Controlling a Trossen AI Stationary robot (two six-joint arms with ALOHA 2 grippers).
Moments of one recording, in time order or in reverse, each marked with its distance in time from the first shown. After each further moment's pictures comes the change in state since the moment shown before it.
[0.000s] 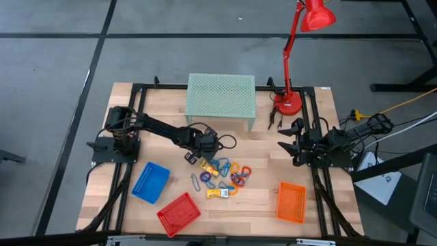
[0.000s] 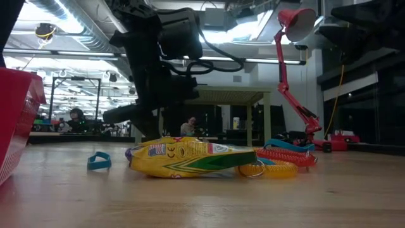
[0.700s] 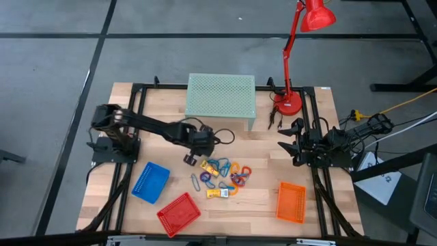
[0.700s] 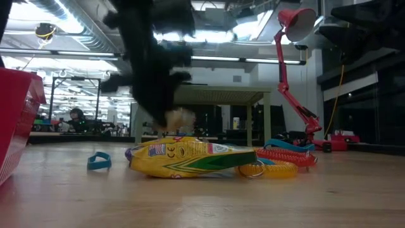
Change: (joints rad) left arm -0.010 -0.175 -0.003 -0.063 0.111 -0.225; right arm 0.000 0.000 0.000 0.000 0.000 0.002
